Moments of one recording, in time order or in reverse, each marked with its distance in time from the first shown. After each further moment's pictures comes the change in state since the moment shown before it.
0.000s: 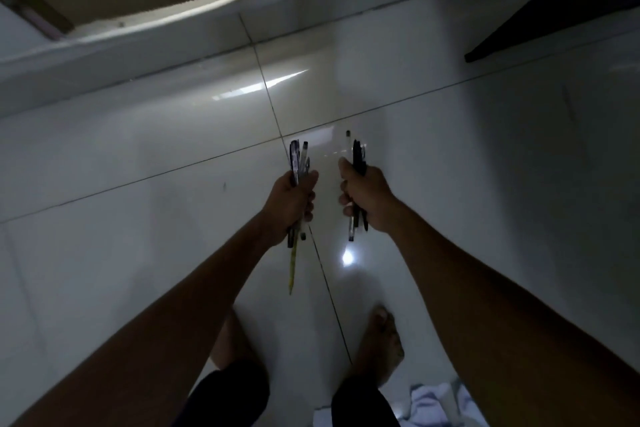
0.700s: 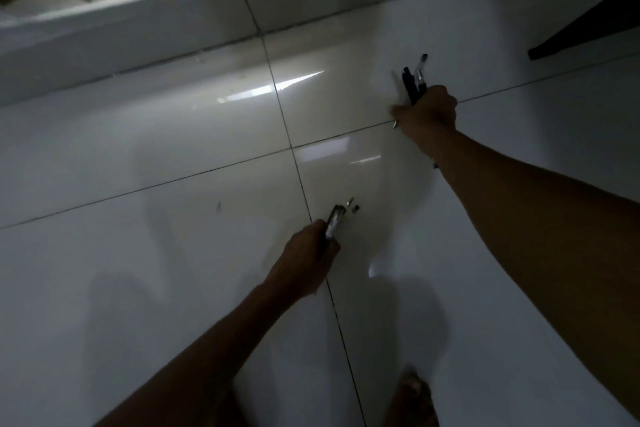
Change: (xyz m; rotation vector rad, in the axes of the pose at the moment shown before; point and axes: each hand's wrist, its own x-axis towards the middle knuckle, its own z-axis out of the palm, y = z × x) left_hand 0.046 -0.075 -0.001 0.784 -0.054 0.219; right_hand 0.164 -0.075 -0.038 -0.661 0.557 -0.275
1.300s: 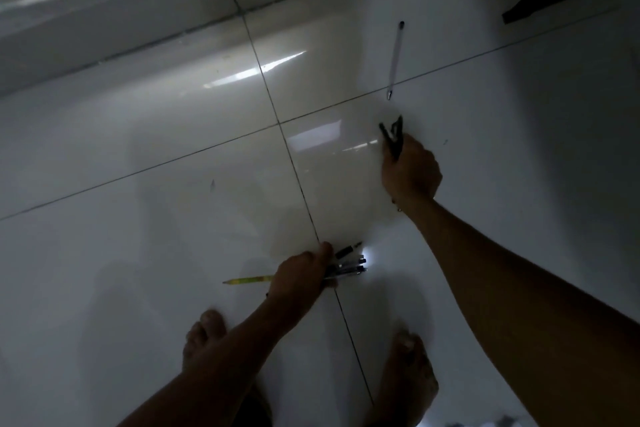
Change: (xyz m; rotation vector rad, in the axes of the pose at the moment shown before) left_hand -0.048 -0.045 0.055 0.570 -0.181 0.114; right_hand -0.121 0.078 0.011 -0.120 0.105 -0.160
